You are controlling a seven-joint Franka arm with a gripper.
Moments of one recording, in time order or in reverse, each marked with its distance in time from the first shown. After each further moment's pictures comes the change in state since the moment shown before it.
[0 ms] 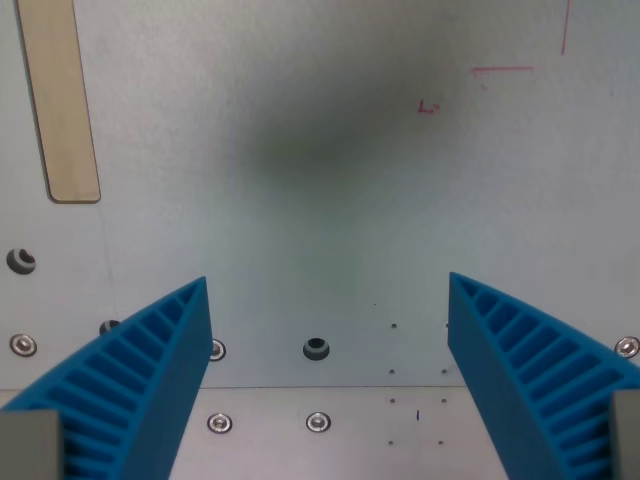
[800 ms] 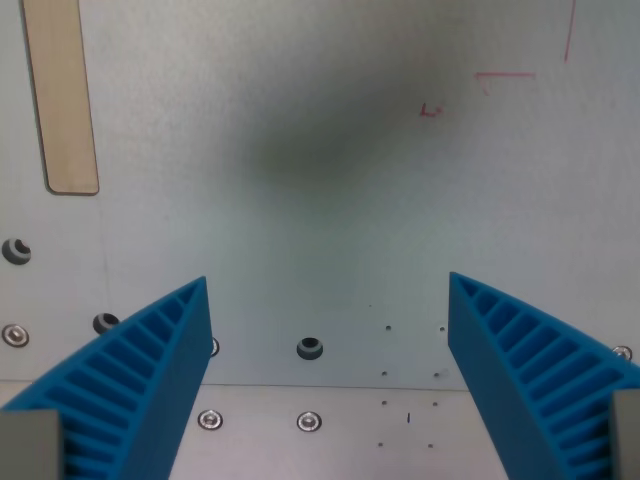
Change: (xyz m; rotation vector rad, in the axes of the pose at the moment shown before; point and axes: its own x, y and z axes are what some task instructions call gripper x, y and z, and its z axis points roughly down) arm 0.000 0.000 0.000 0.000 0.000 -0.045
